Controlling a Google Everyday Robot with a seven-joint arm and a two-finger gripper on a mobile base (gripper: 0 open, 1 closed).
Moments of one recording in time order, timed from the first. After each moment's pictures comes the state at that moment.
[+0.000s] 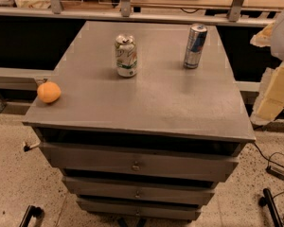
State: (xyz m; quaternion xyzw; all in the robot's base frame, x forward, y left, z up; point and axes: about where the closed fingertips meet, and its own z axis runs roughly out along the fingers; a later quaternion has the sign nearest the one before) arm 0.438 -0.216 0.978 -0.60 0.78 -0.04 0.16
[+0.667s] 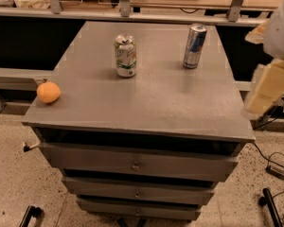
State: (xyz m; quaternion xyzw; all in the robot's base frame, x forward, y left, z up) arm 0.451 -0.206 0.977 -0.60 0.78 -0.04 0.18
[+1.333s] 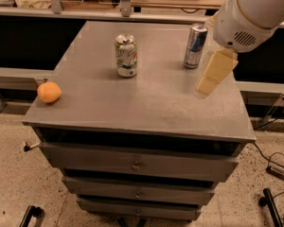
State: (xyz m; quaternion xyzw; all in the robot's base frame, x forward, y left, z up) arm 0.514 -0.137 0.974 -0.60 0.75 -0.02 0.26
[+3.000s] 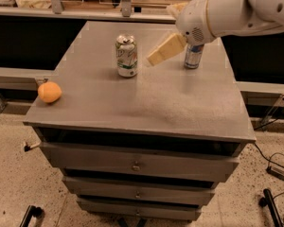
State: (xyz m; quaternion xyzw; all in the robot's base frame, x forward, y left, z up) arm 0.619 -0.038 0.977 -0.54 0.66 0.17 0.48
